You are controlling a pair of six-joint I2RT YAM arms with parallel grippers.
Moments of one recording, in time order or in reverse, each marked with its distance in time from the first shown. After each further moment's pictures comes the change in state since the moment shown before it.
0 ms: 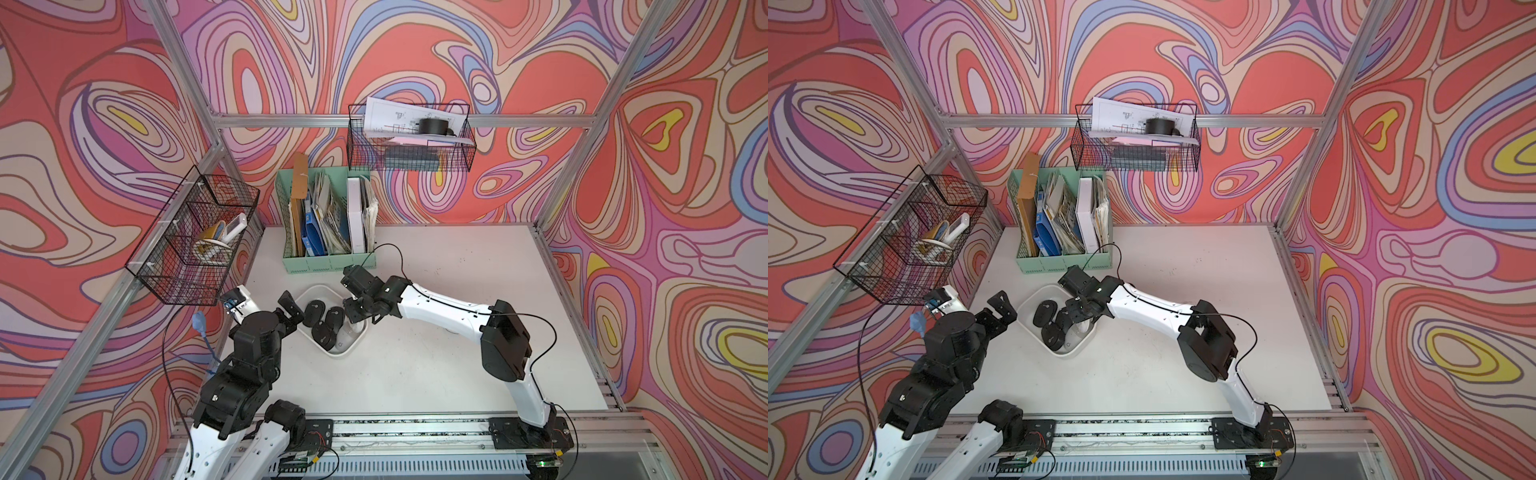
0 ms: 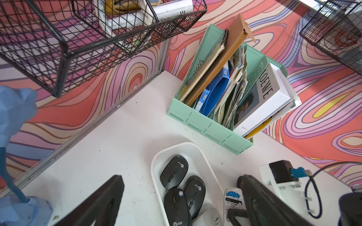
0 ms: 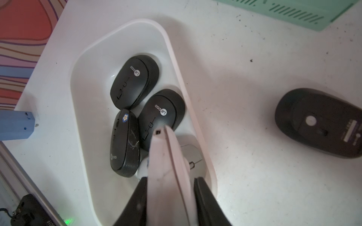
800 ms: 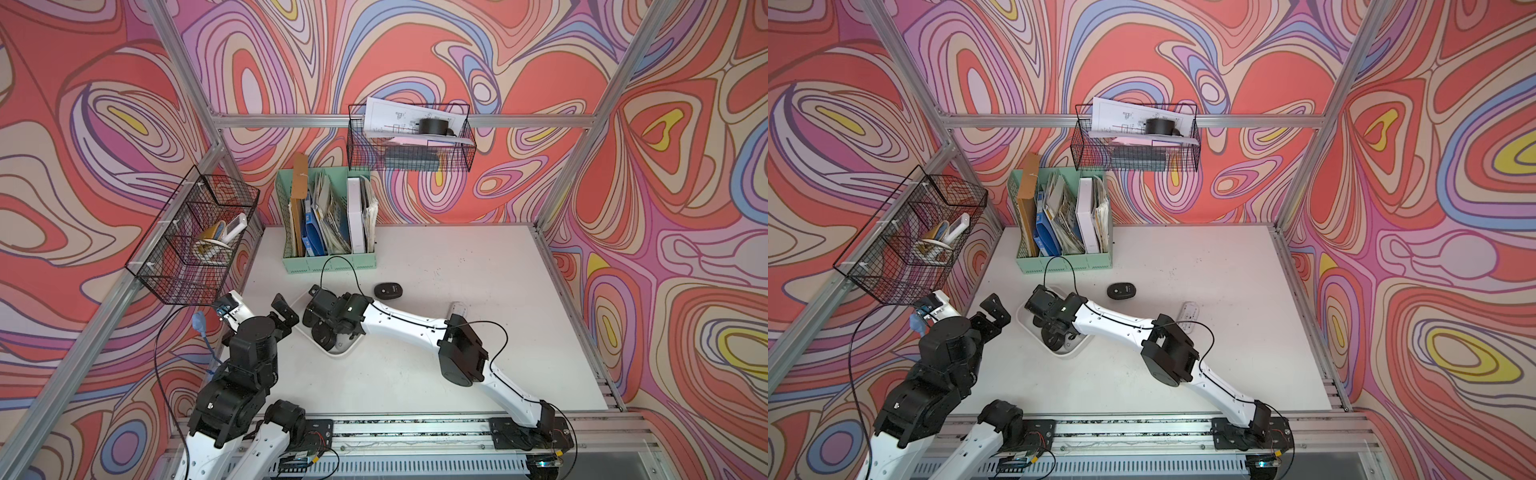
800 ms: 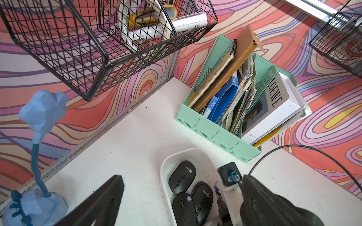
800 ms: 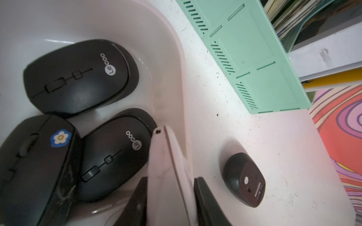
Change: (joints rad) left arm 0.000 -0.028 0.000 -0.021 -0.054 0.000; right arm 0.117 0.316 0.357 -0.146 0.501 -0.449
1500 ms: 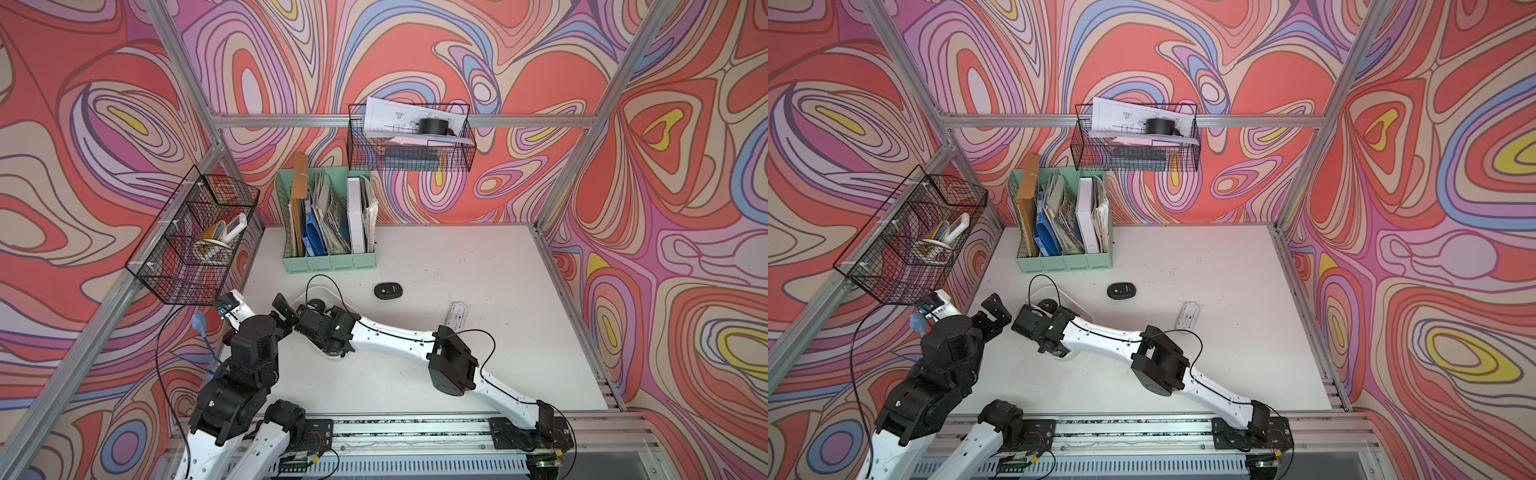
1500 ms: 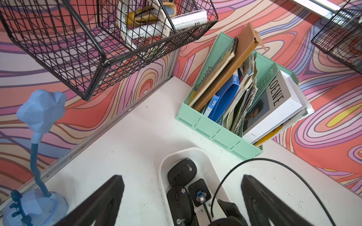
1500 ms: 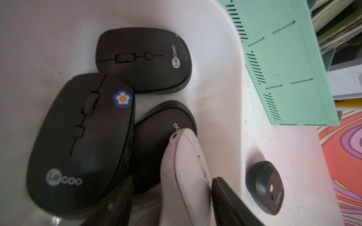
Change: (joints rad) left arm 0.000 0.010 0.000 -0.001 0.001 0.000; right arm 0.074 0.056 0.062 -0.029 -0.024 0.005
